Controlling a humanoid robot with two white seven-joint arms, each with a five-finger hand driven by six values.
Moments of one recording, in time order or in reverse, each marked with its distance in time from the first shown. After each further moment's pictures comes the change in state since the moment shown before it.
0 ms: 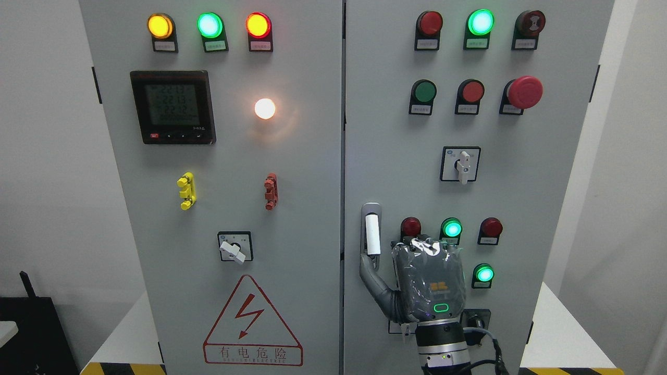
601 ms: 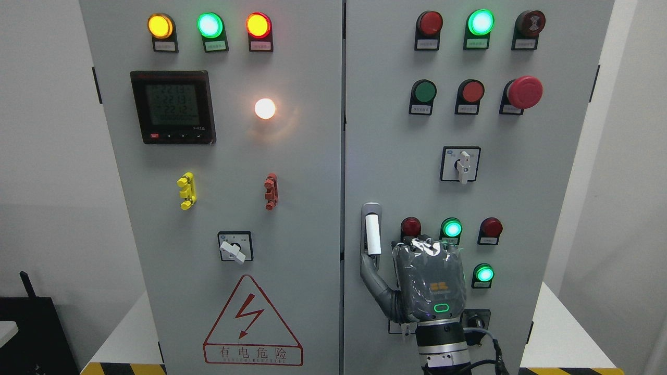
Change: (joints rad) left arm 0.000 0.000 0.000 0.000 0.000 -0.001 0.000; right arm 0.000 0.000 0.000 0.000 0.000 0.003 0.000
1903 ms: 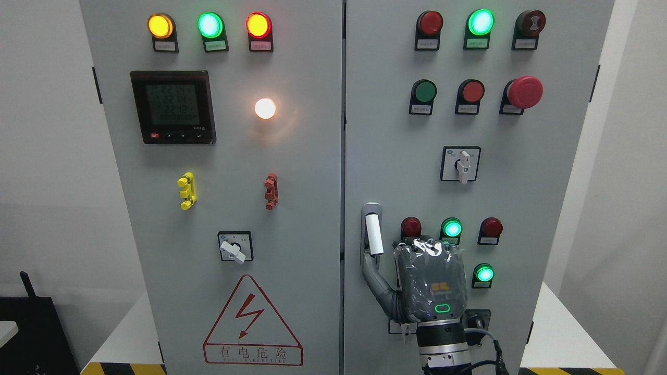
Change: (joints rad) left arm 0.000 0.000 0.000 0.000 0.000 -0.005 -0.001; right arm 0.003 0.001 0.000 -0.001 0.000 0.011 0.000
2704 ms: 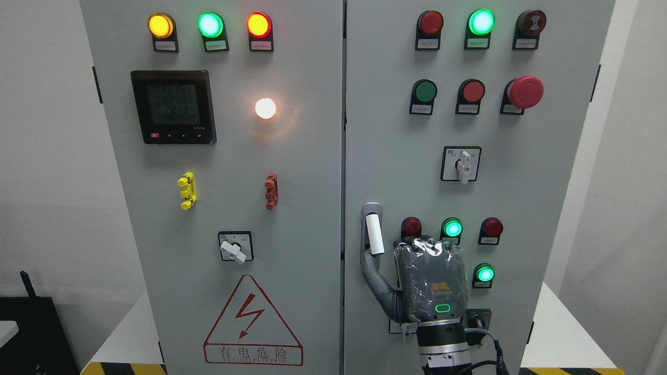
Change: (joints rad) left arm 0.000 0.000 0.000 0.000 0.000 0.006 -0.001; right arm 0.000 0.001 -0.003 -0.003 0.000 0.001 -0.001
